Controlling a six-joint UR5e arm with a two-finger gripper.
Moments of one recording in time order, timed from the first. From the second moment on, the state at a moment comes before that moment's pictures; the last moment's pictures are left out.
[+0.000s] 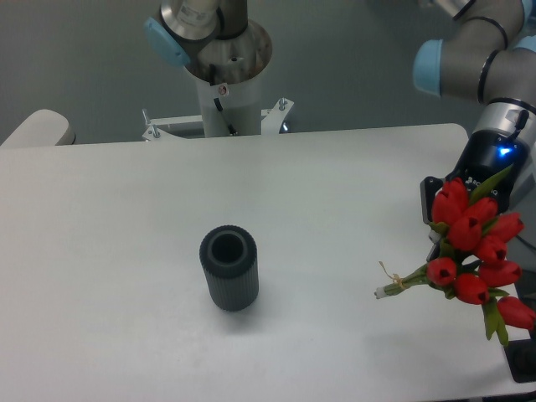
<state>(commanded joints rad) 2.91 -2.06 -1.41 -0.86 0.32 1.09</state>
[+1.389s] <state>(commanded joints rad) 2.94 -1.94 -1.45 -0.86 0.67 1.24</state>
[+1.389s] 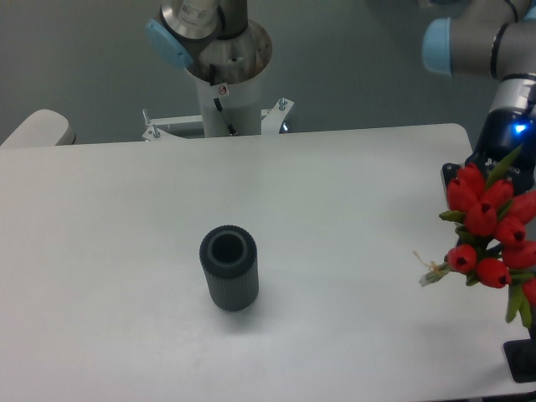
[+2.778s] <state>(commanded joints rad) 2.81 -1.82 -1.84 -0.86 1.41 1.76</state>
